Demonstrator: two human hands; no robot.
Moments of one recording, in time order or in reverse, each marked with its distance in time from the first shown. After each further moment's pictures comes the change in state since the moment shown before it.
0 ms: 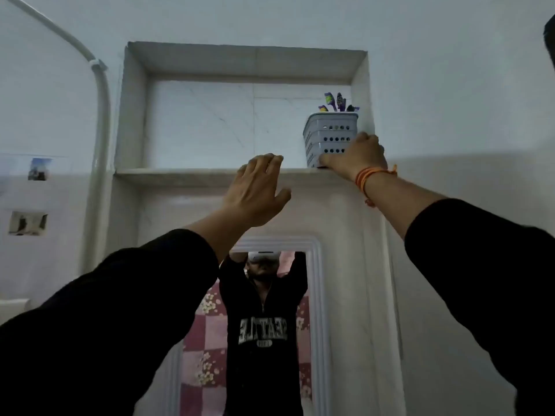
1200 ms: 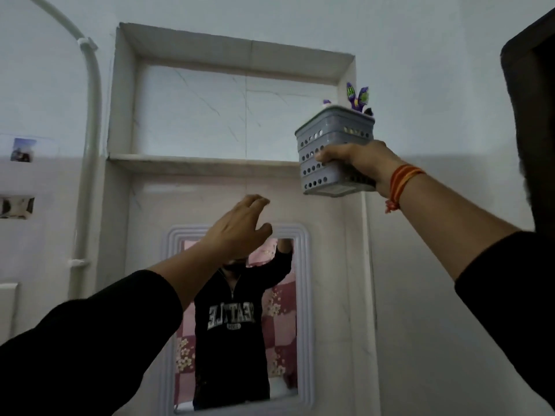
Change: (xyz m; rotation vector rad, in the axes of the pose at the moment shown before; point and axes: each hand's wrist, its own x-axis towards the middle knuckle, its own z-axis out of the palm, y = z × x) left_hand -0.091 0.001 -0.006 -0.326 -0.285 -0.089; right_hand -0.064 0.005 -0.051 0.501 -0.204 0.209
